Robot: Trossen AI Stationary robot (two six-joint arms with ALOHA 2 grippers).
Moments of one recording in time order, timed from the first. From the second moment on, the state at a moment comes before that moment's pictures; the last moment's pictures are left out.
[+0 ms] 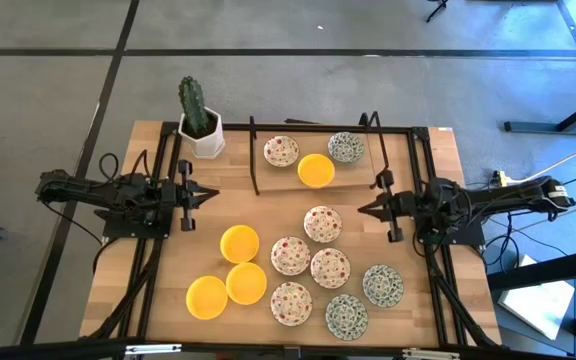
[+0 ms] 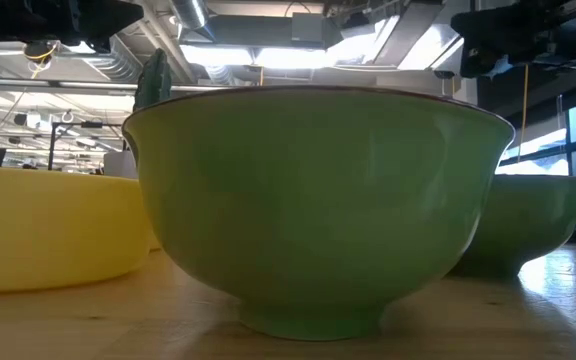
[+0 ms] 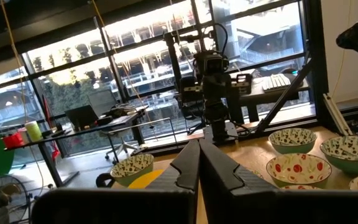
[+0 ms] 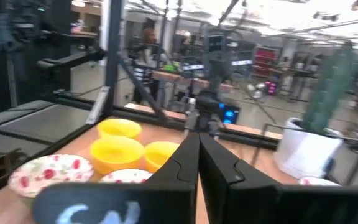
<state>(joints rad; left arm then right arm) -0.15 0.26 0.21 0.21 -0.27 0.27 0.06 0.50 0.18 0.46 -0.08 -0.16</state>
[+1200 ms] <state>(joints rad) -0.14 0.26 0.21 0.27 -0.37 0.27 0.06 0.50 0.18 0.53 -0.02 -0.04</state>
